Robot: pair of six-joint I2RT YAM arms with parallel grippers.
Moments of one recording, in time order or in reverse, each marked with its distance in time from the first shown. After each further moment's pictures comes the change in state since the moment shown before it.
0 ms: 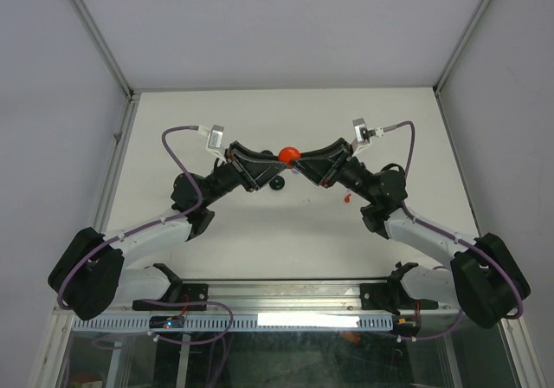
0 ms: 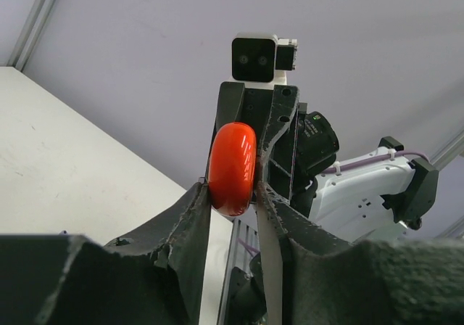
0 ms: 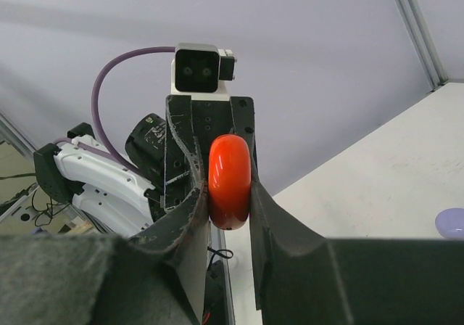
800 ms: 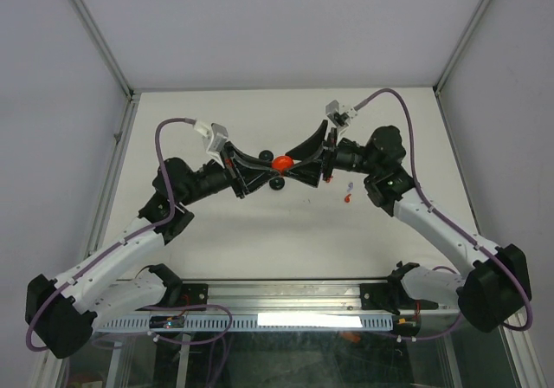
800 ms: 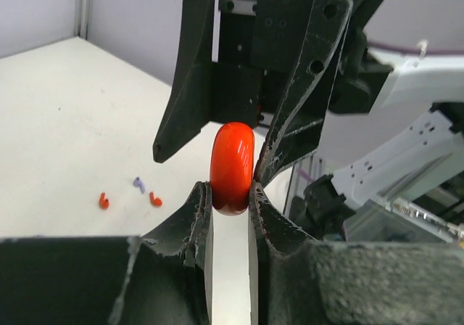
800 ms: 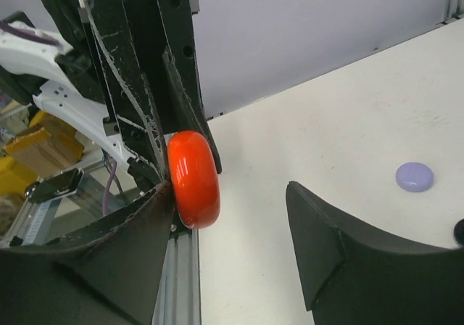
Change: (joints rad) left arm 0.002 -0.288 0.154 -0.687 0.077 0.389; right arm -0.046 -0.017 0.320 -0.665 -0.359 -0.393
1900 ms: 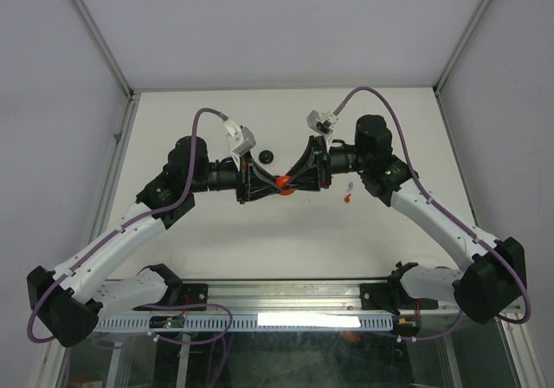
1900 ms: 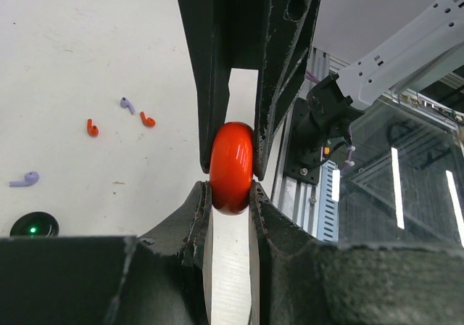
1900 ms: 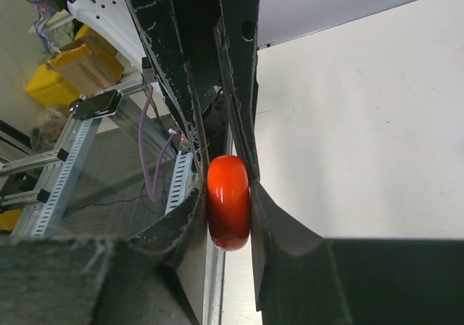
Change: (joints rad) left arm 0.000 0.087 0.253 -0.591 0.194 0.326; right arm 0.021 0.055 0.153 -0.422 -0.246 -0.267
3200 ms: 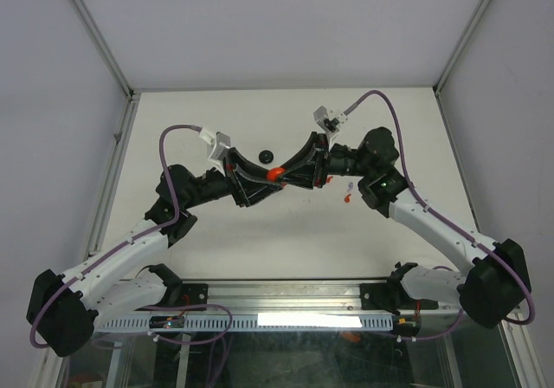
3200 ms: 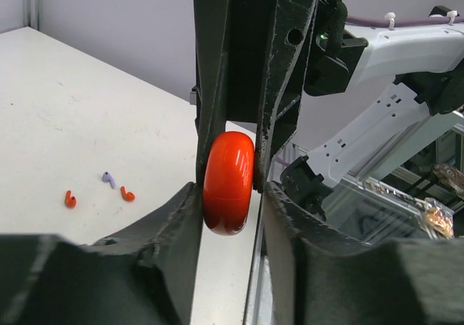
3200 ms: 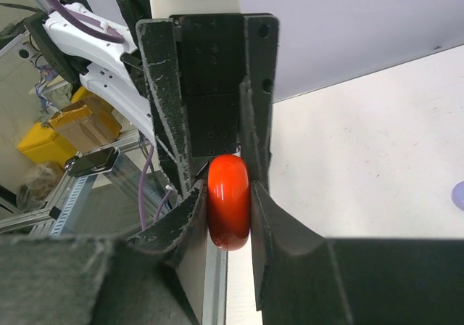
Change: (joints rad) left arm 0.006 -0.075 -0.313 0.663 -0.066 -0.347; right arm 0.056 -0.035 -0.113 0.398 0.168 0.259
